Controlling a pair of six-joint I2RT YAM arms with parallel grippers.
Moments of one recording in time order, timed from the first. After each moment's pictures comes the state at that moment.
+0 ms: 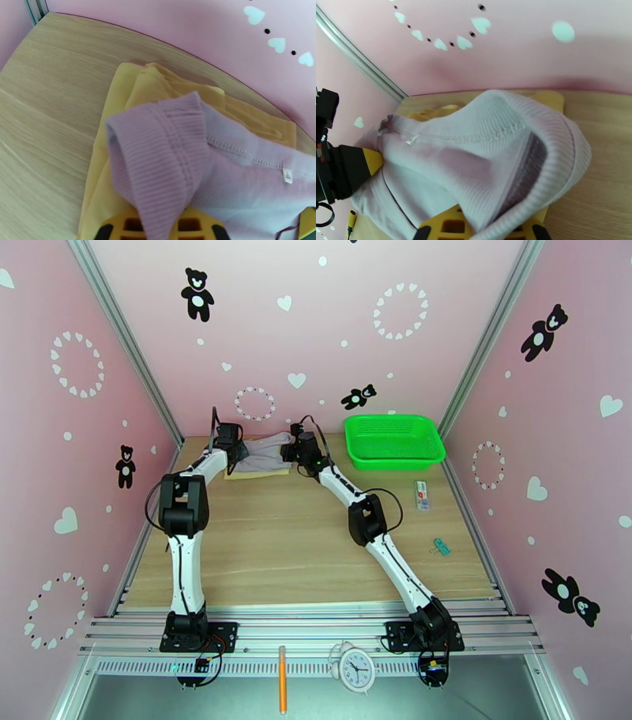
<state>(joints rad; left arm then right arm) -0.06 2.34 1.92 -0.41 -0.17 -0.49 0.55 3.02 2.80 -0.13 -0.22 0.51</state>
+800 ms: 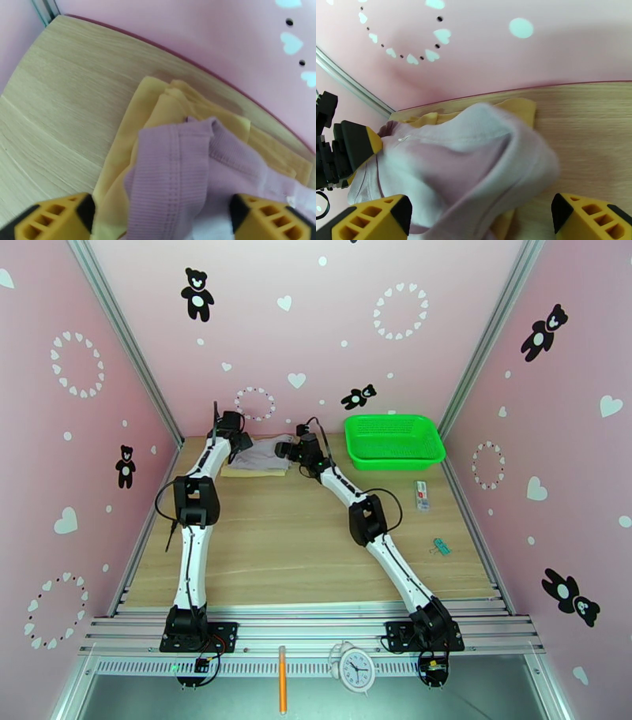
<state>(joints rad) -0.05 2.59 2.46 -0.77 -0.25 -0.52 0.51 3.02 2.81 -0.13 -0.20 0.58</state>
